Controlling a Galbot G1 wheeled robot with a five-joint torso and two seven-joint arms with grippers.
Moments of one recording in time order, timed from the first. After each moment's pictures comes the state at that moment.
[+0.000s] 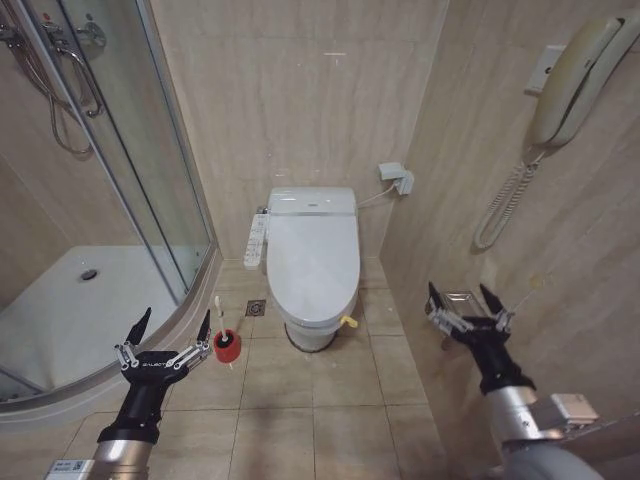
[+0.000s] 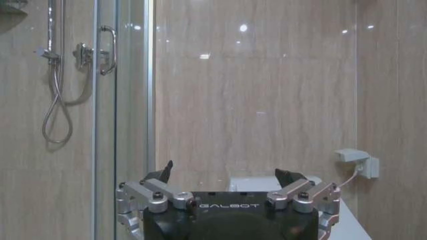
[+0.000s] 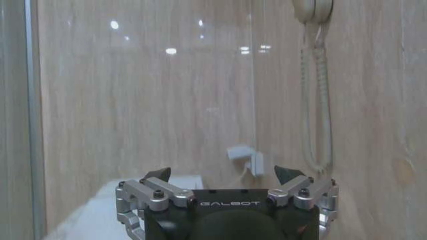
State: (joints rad) left arm 1.80 -1.30 -0.65 -2.47 -0.25 -0.07 -0.10; right arm -1.68 1.38 0.73 2.39 0.31 -0.02 0.06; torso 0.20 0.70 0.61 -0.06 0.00
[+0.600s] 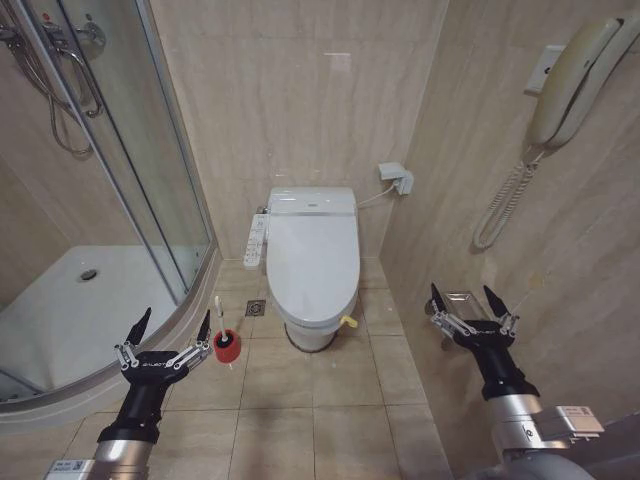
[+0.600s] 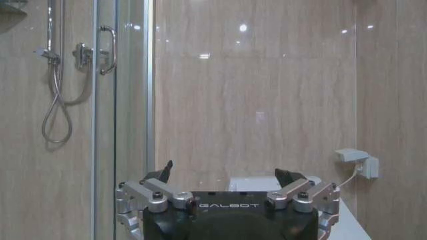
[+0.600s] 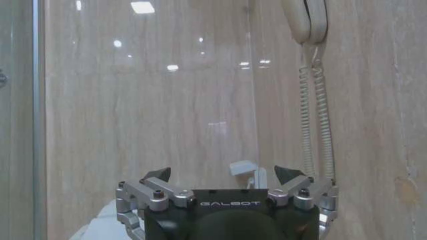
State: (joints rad) left arm 1.80 -1.30 -0.65 -2.47 -0.25 -0.07 -0.10; right arm -1.67 1.38 0.74 2.41 0.34 0.02 0.04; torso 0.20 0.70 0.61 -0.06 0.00
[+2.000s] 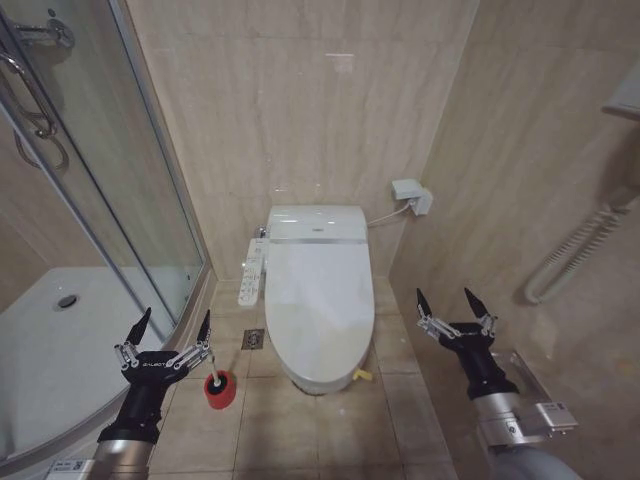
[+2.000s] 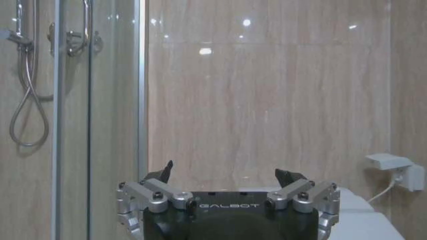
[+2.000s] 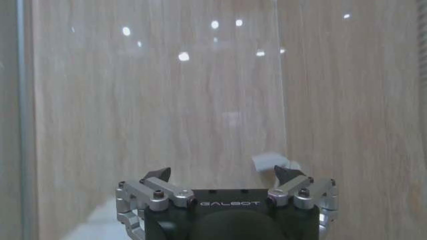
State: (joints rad) left arm 1.80 -1.30 -0.65 -2.47 -0.25 -0.07 -0.10; right arm -1.66 1.39 0.70 2.32 0.31 0.07 -0.01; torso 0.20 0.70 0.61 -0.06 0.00
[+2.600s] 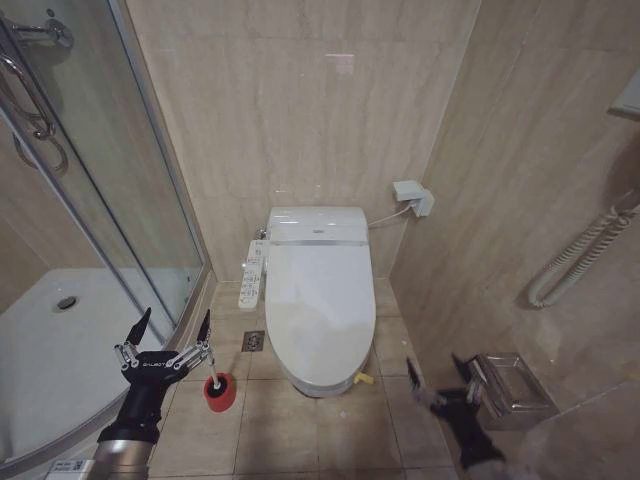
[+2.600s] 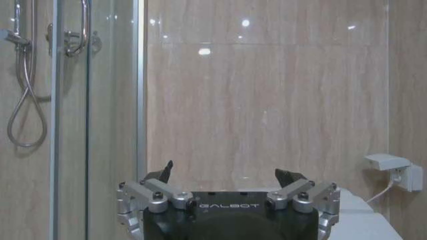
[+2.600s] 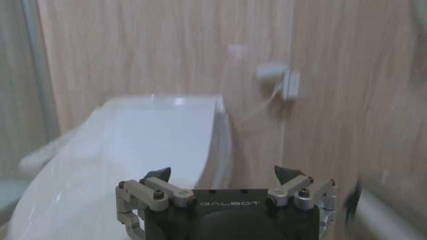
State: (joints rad) left arm 1.80 -1.30 -0.65 -2.47 -0.25 -0.07 -0.10; right arm -1.84 1.47 0.67 2.07 0.18 0.23 -0.14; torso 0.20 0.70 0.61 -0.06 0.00
